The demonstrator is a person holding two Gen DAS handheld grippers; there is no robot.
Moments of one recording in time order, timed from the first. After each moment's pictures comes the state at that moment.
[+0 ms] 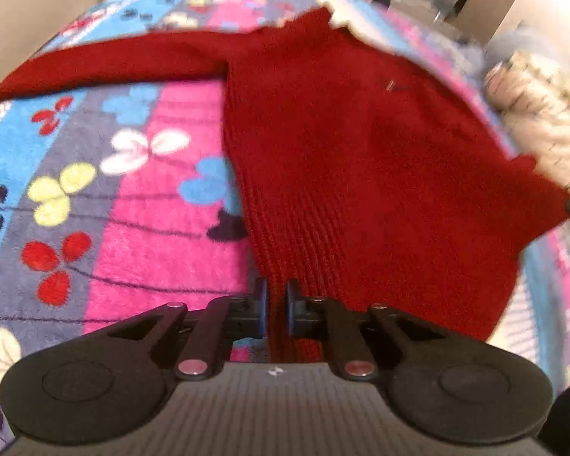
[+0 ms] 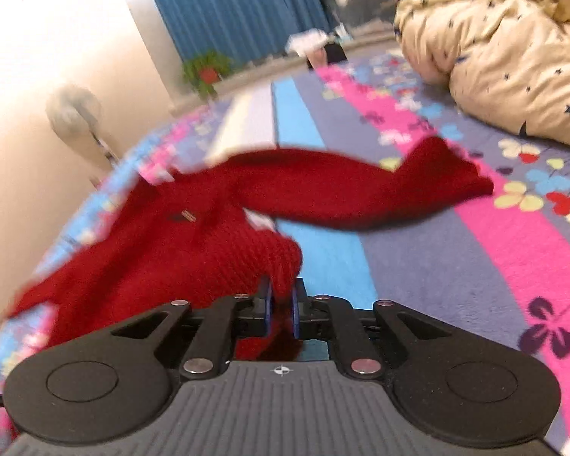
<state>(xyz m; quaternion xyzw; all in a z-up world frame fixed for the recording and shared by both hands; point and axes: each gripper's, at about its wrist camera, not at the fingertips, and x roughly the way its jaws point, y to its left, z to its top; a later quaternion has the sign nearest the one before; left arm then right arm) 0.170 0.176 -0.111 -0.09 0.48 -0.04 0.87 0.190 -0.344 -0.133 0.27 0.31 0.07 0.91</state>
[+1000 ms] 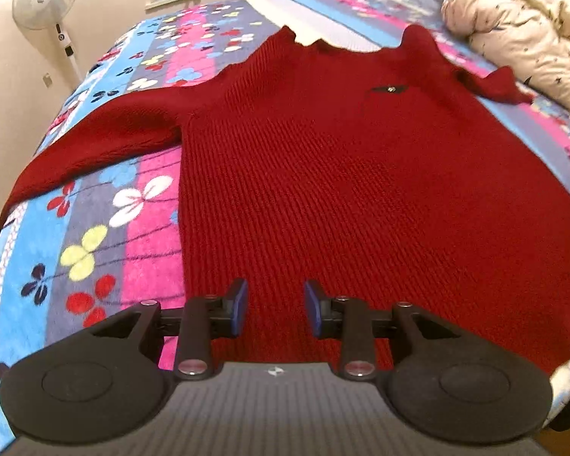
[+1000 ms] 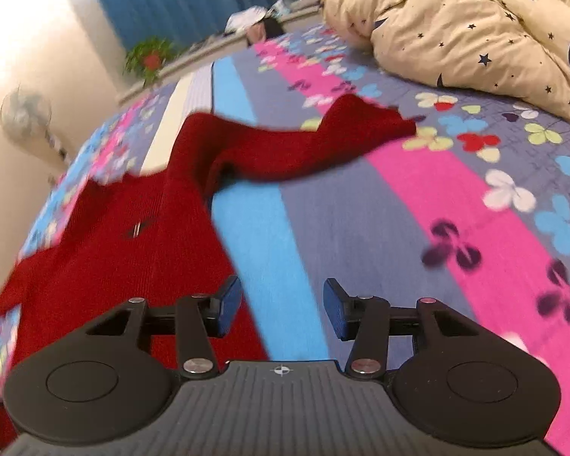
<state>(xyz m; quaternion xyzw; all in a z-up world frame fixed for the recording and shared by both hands) 0.144 0.109 -0.109 0.11 0.46 -0.04 0.88 0.172 -0.374 -0.162 0.29 0.38 -0.04 0.88</state>
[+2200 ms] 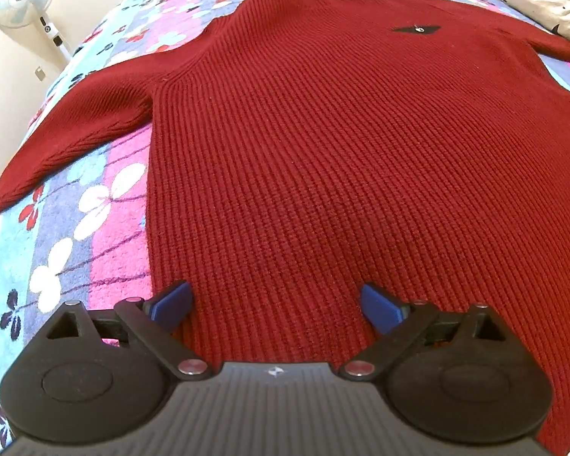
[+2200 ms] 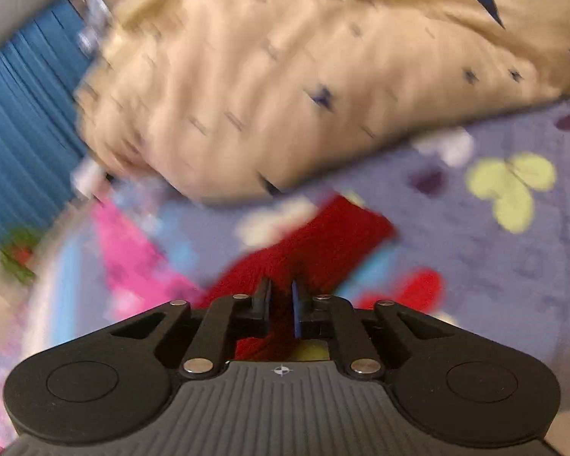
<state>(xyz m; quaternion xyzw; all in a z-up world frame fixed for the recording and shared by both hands) 0.207 0.104 -0.172 0.17 0.51 -0.03 0.84 0.324 -0.565 -0.312 0.42 0.26 -0.29 0.82</state>
